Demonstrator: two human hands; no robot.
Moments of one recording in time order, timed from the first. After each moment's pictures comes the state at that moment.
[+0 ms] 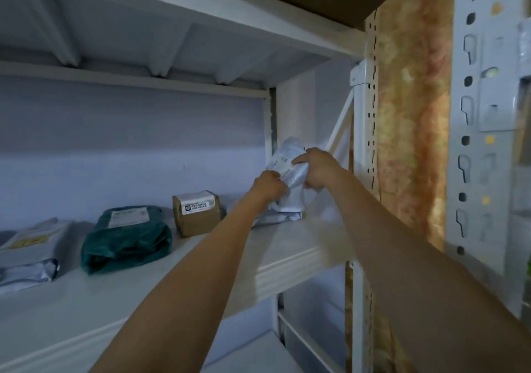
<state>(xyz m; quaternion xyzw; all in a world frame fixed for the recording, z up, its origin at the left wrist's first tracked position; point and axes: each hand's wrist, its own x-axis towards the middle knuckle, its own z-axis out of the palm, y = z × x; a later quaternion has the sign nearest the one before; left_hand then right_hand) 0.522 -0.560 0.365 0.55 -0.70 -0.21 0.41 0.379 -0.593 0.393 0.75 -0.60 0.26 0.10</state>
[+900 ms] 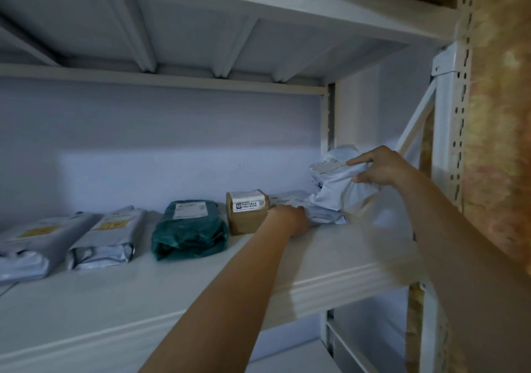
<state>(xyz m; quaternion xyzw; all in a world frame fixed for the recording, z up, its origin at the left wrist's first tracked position) 0.586 -0.558 0.326 0.68 -0.73 0.11 0.01 0.371 -0.619 0.400 0.76 -0.53 0.37 -0.08</state>
